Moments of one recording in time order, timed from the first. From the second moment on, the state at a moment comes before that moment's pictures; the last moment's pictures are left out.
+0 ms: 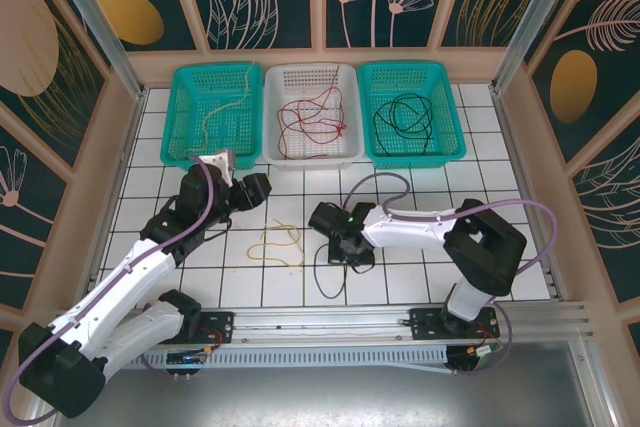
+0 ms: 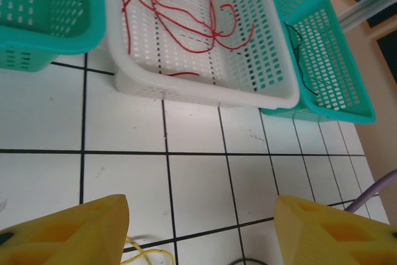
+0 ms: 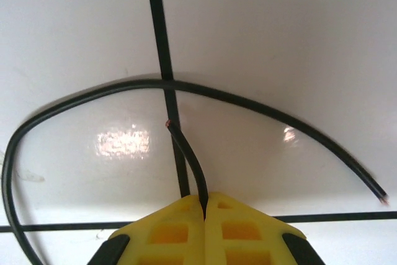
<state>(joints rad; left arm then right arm) -0.50 0.90 0.68 -0.27 0.10 -0.71 1.06 1.64 0.95 -0.75 0.08 1.09</state>
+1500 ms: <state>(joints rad) -0.80 1.23 0.93 0.20 0.47 -0.26 1.06 1.28 1.69 -0.74 0.65 0.31</state>
